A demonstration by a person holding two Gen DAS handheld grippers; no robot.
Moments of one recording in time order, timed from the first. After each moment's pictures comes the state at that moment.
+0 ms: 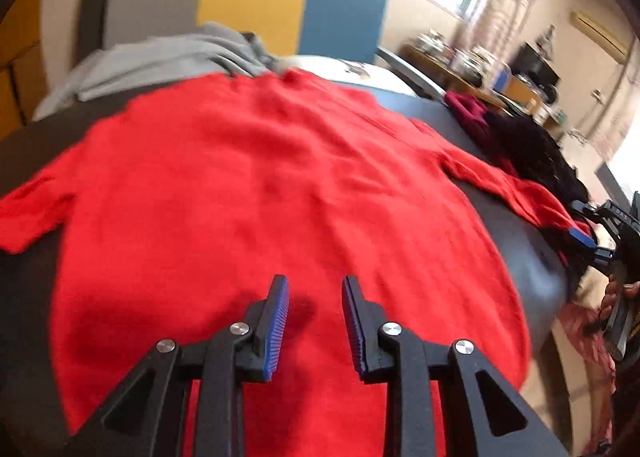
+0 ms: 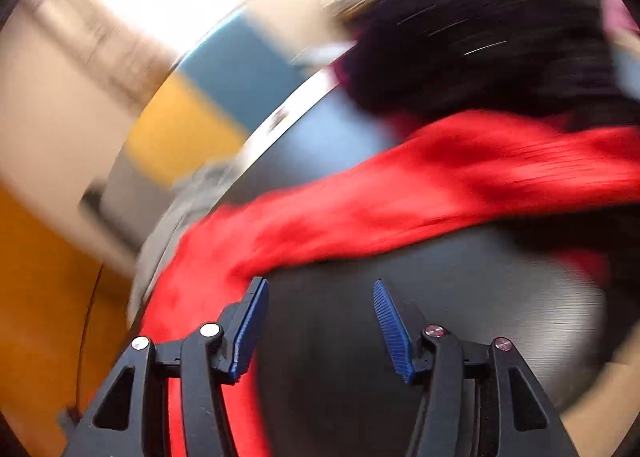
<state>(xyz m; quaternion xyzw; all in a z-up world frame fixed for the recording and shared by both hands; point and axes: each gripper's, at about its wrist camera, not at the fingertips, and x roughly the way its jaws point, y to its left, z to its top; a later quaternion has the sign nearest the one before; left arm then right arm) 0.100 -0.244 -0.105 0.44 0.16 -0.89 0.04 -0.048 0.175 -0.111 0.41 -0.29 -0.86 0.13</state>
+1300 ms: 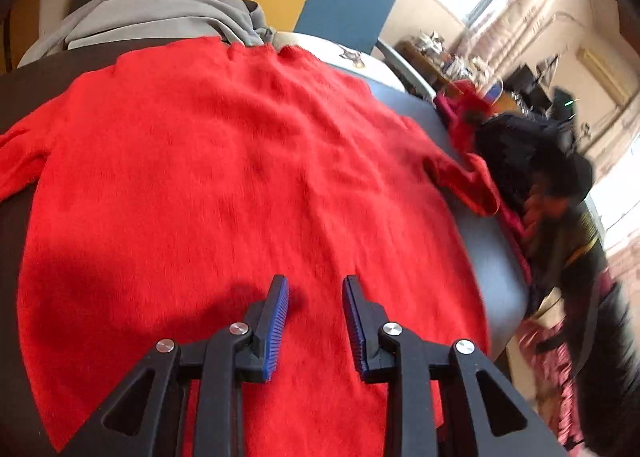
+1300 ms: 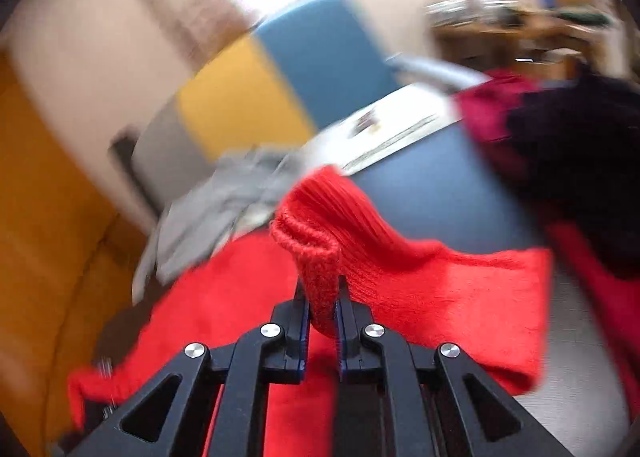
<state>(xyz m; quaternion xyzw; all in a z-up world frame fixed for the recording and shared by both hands) 0.107 -0.255 -0.102 0.44 0.26 -0.86 0.02 -0.164 -0.055 -0.068 0.42 -0.11 -0.85 0.31</state>
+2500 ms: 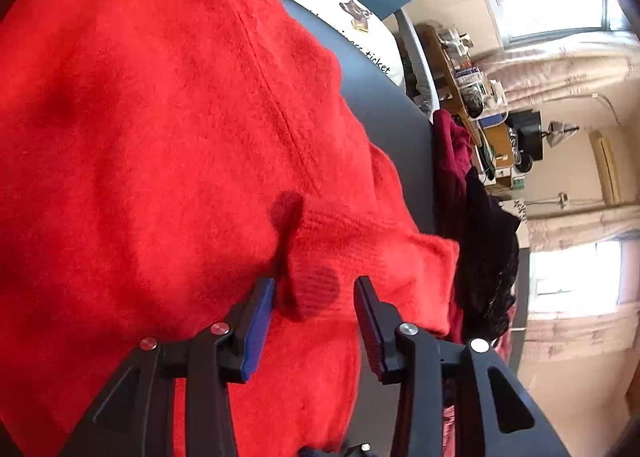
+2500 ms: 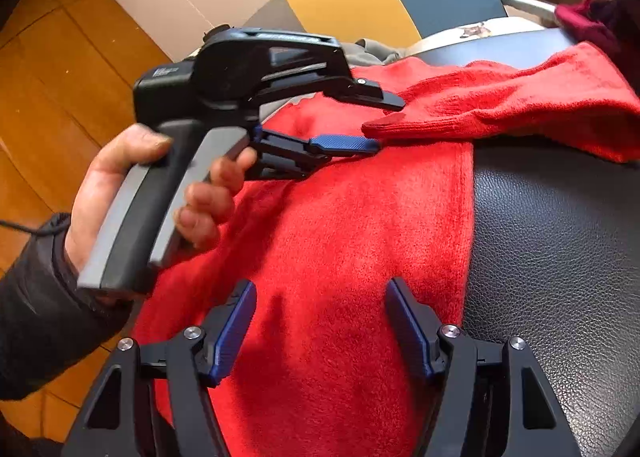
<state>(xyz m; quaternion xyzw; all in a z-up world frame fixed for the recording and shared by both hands) -0.116 -0.226 -0.146 0.50 0.45 -0.74 -0.04 -0.029 -0.058 -0.181 0.44 -0.08 -0.77 0.46</state>
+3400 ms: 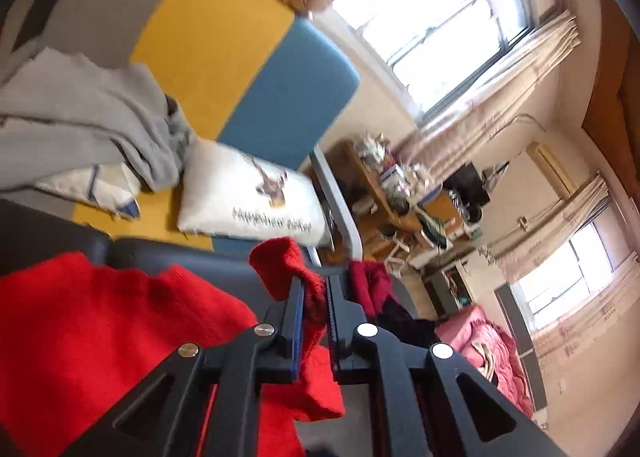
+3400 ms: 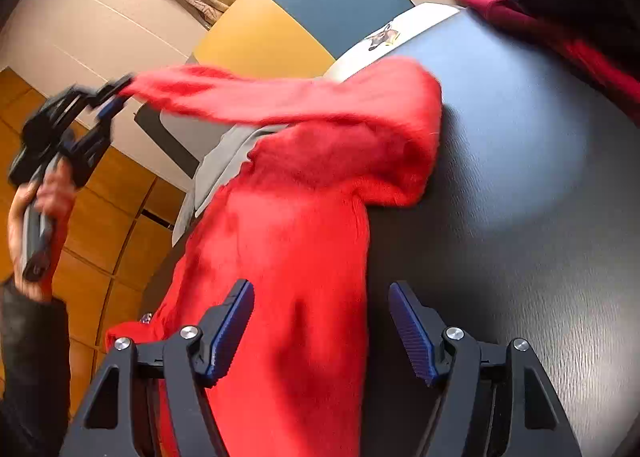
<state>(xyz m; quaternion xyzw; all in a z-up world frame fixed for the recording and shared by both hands) -0.105 -0.345 0.071 0.29 0.37 -0.88 -0.04 -0.110 -0.025 -0.151 0.47 -0.20 -0.78 0.35</state>
